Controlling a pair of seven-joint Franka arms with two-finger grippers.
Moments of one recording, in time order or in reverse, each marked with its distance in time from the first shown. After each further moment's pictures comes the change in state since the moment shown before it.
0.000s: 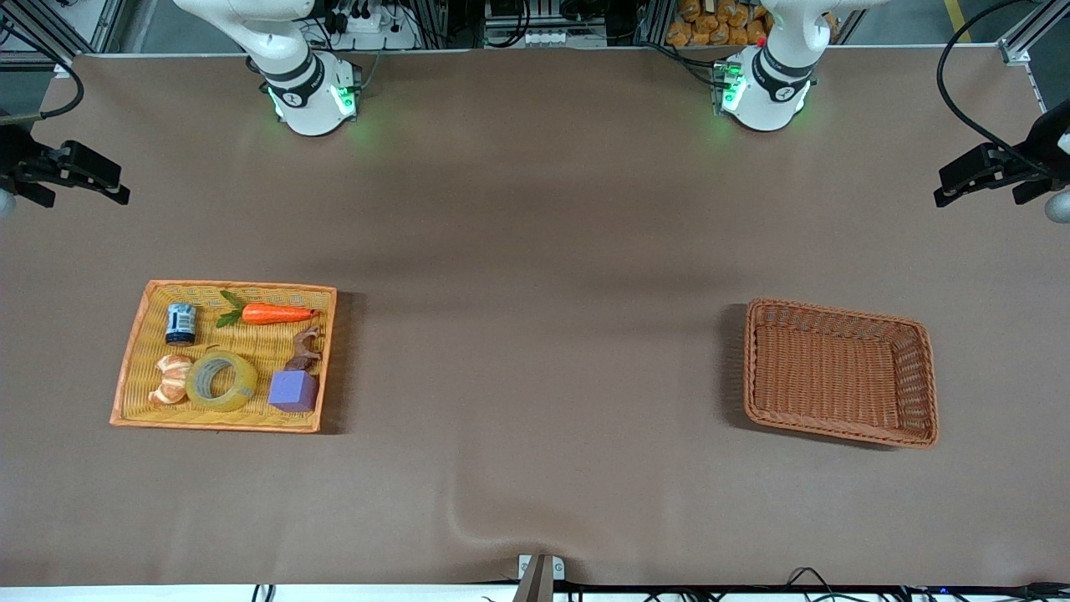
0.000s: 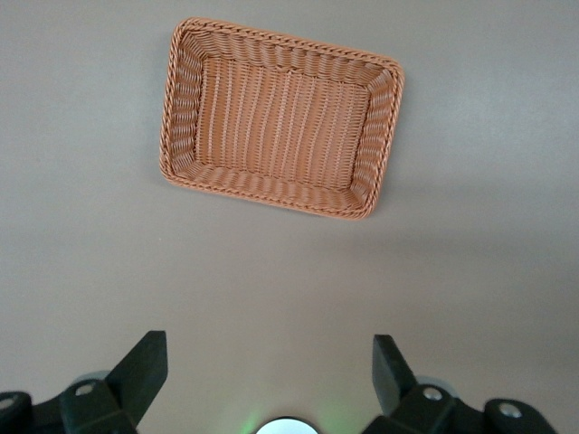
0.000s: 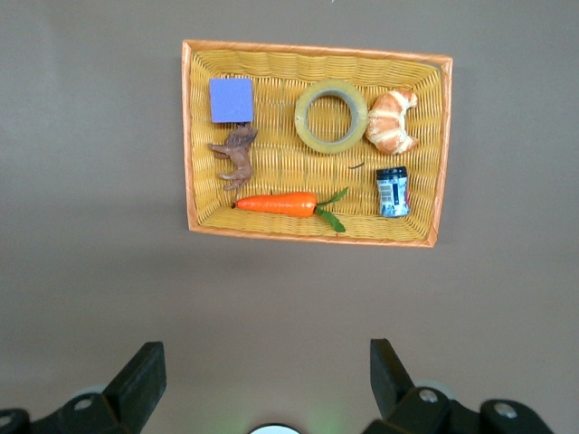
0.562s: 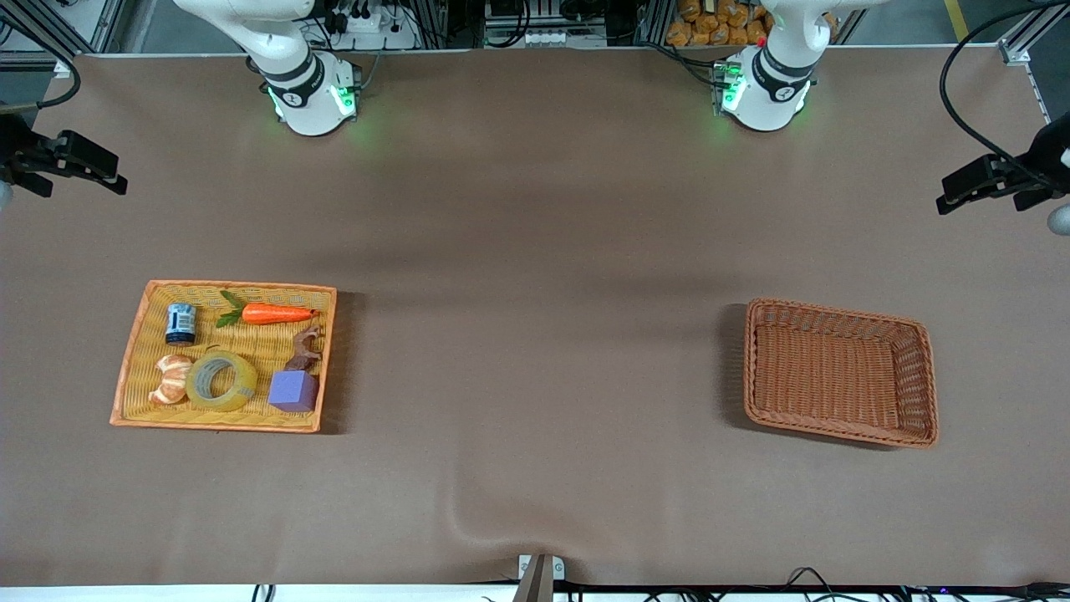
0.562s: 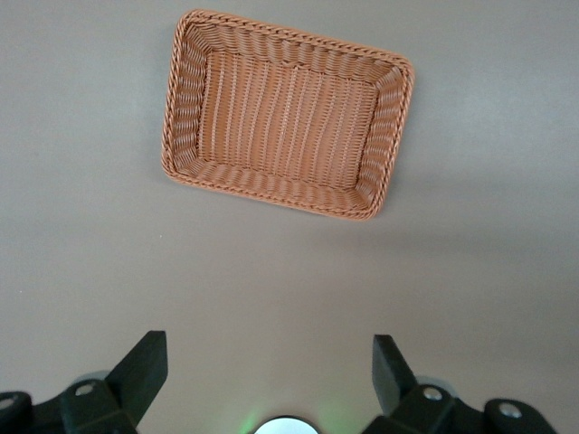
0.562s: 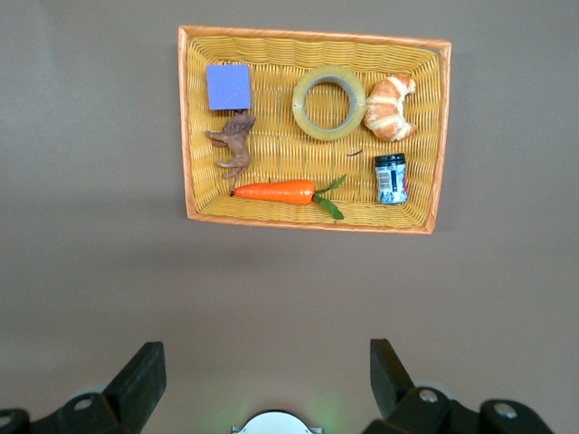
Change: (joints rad) left arm 0.011 0.042 0.007 0.014 -0.001 0.000 0.000; right arm 0.000 -0.007 -0.007 0.000 -0.001 -0.028 0.001
